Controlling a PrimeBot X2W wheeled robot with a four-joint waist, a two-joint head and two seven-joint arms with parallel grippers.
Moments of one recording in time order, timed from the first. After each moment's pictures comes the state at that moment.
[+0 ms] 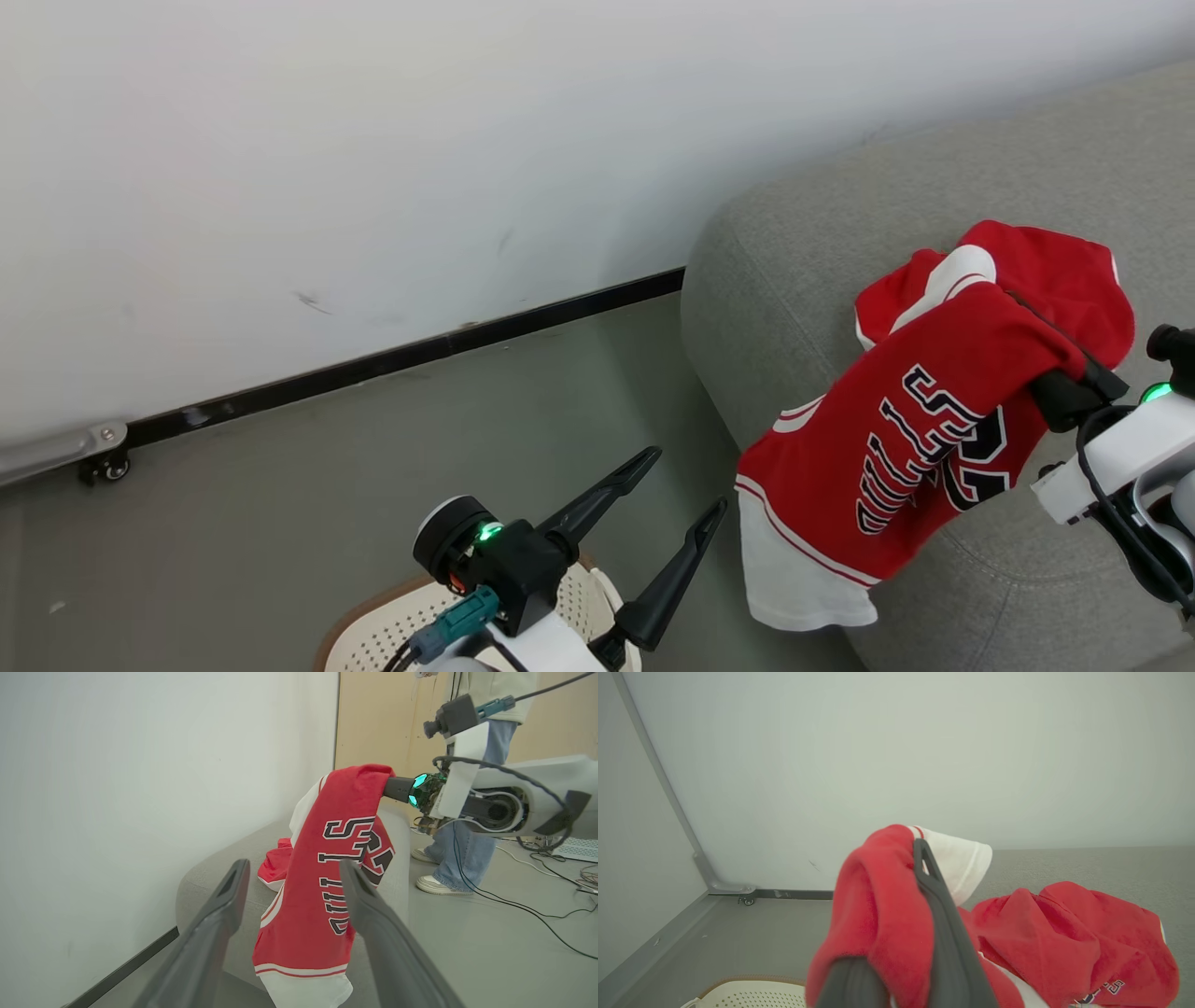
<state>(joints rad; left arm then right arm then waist) -0.28 0.14 -0.70 0.19 -0.36 -0.12 -0.24 -0.49 -0.67 0.67 0.45 0.88 0.13 -0.25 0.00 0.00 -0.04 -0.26</state>
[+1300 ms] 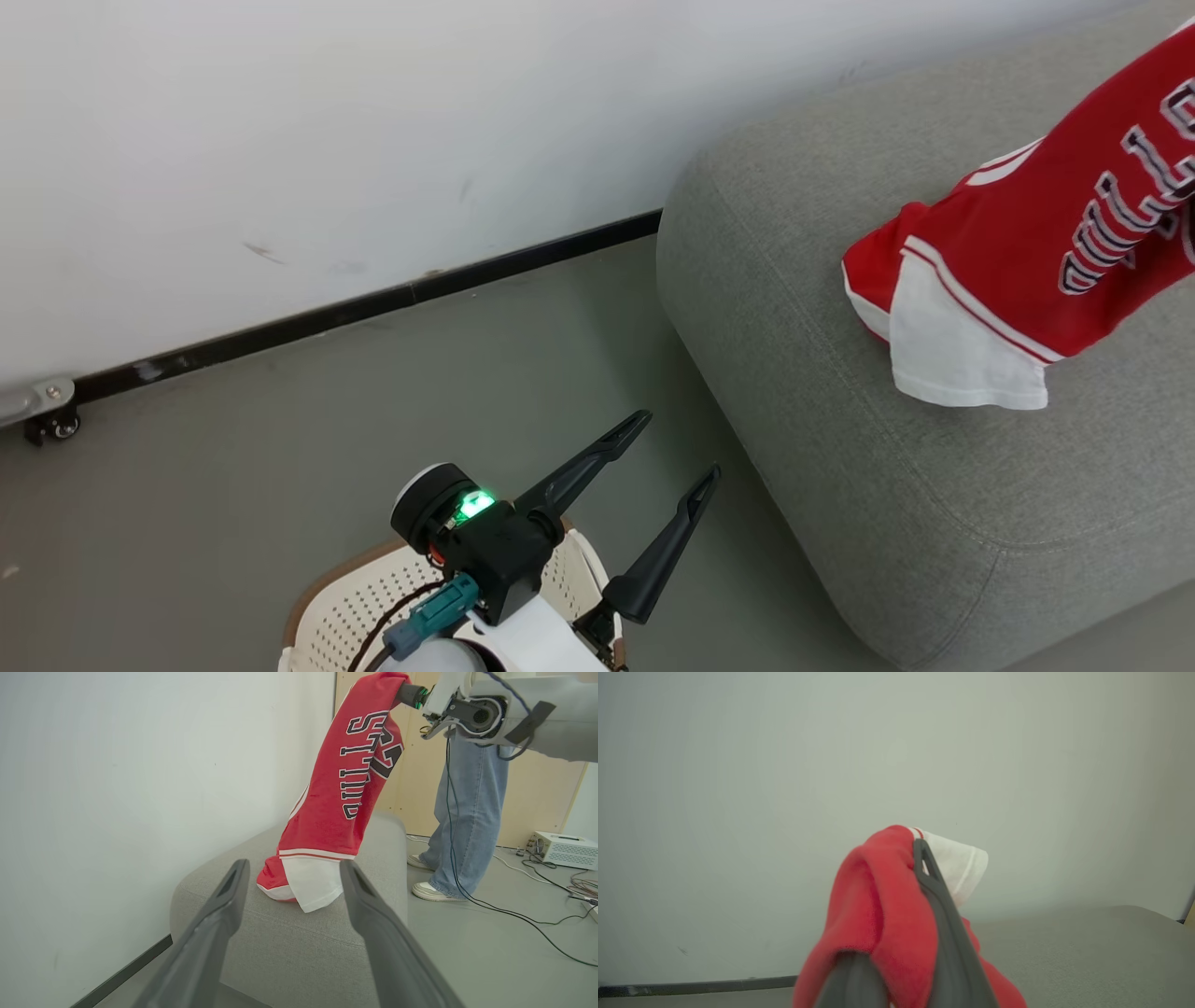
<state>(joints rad) -0.29 0.18 -0.68 0.09 -0.35 -0.11 -0.22 -0.81 -0.78 0.48 0.59 0.86 0.13 -0.17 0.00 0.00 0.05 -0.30</state>
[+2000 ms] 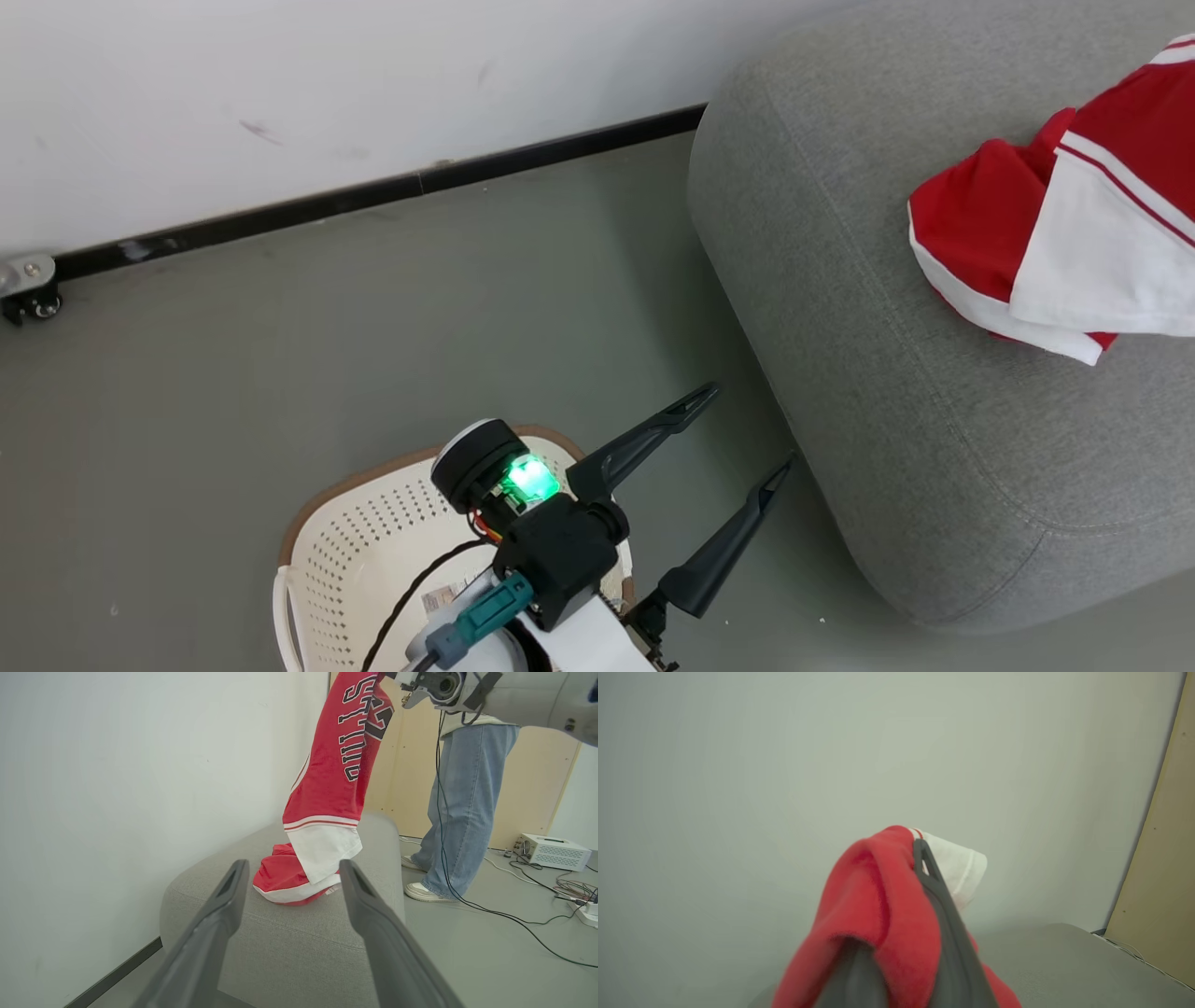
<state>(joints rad) -0.38 0.17 -0.75 -0.03 -0.30 -0.11 -0.16 -1.02 -0.92 0.37 0.72 0.83 0.13 -0.15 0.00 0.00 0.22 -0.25</state>
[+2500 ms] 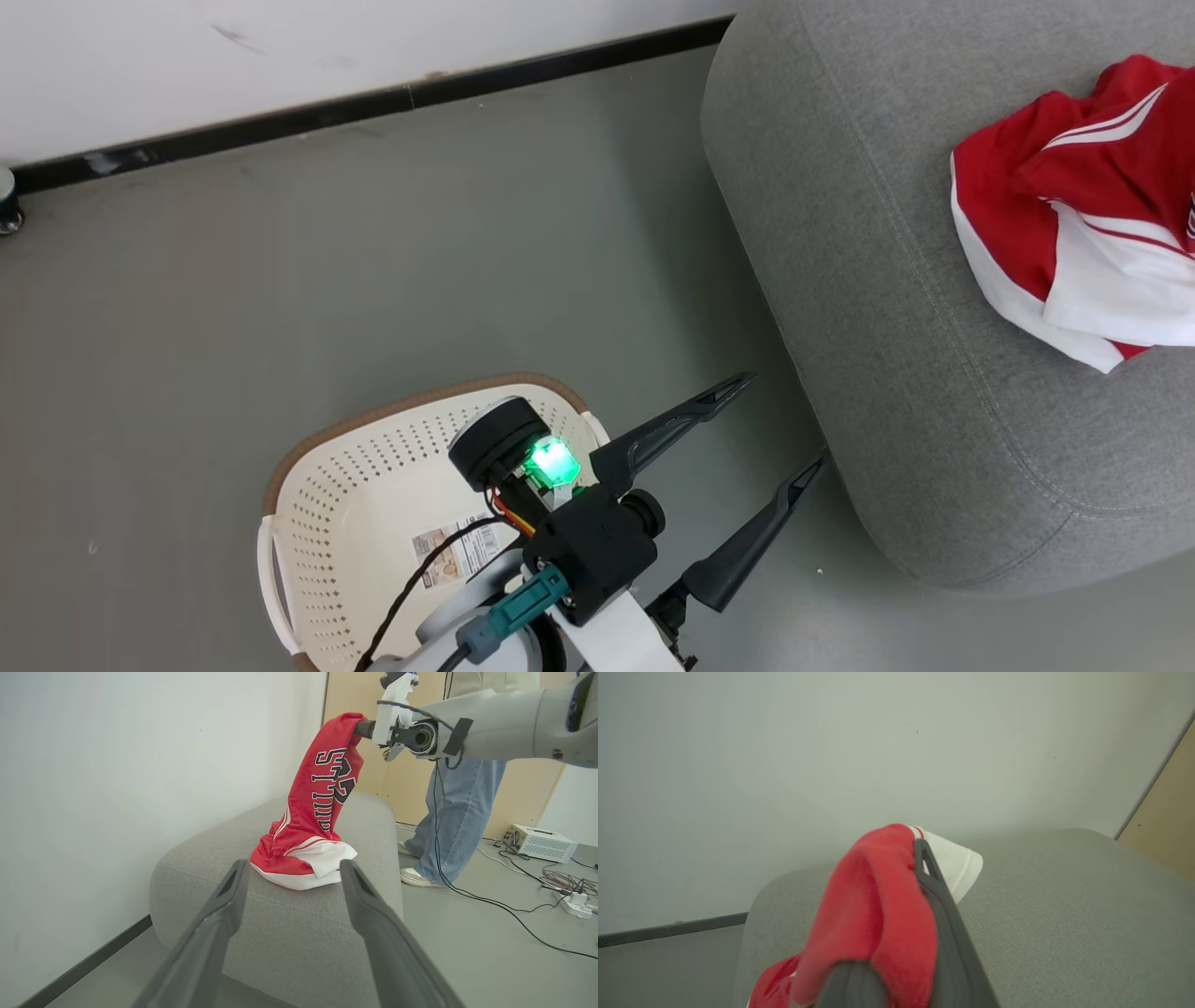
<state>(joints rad) -0.44 0.18 -0.79 -0.05 -0.28 -0.12 -0.10 -0.90 -0.82 0.41 0.86 0.82 0.13 -0.18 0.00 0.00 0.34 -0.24</state>
